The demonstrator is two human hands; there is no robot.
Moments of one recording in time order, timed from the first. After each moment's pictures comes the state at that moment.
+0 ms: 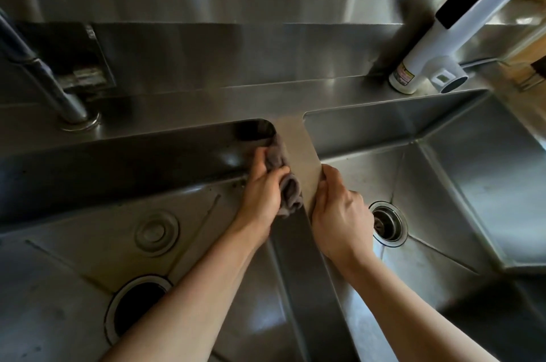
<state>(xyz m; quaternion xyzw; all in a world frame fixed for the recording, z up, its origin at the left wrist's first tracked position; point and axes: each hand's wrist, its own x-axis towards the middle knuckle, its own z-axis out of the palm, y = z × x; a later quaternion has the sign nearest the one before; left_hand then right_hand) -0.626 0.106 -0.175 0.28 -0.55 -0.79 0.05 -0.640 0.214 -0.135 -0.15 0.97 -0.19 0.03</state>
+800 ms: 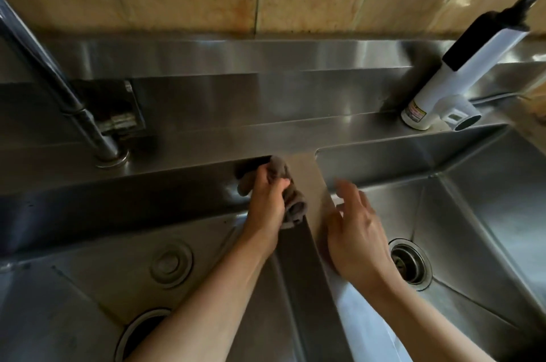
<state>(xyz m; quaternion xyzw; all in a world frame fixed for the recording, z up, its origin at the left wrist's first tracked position) -0.651 0.083 -0.166 0.33 -0.53 -0.78 0.09 -0.665 0.210 -0.123 -0.21 0.94 -0.27 0.07</state>
